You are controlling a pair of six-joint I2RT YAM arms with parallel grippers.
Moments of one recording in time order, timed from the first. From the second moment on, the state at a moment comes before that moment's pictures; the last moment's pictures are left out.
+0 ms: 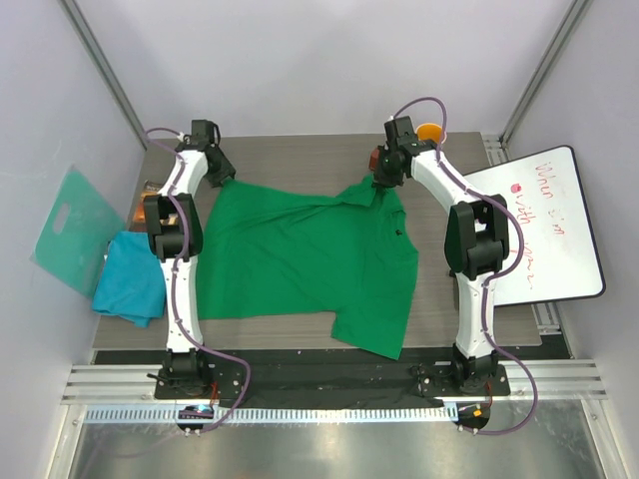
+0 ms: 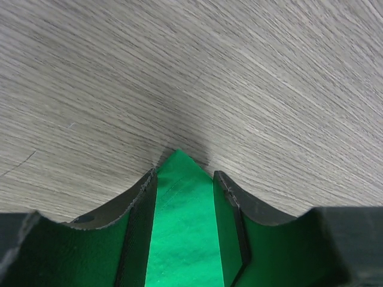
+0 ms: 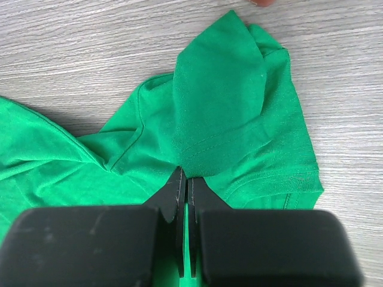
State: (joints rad) left arm 0.02 2.50 2.21 -0.68 -0.04 -0.58; right arm 0.28 2.15 1.87 -0.64 -0.04 0.43
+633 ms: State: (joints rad) left arm 0.02 2.47 2.17 -0.68 -0.04 -0.55; right arm 0.27 2.15 1.90 -0.68 -0.04 0.43
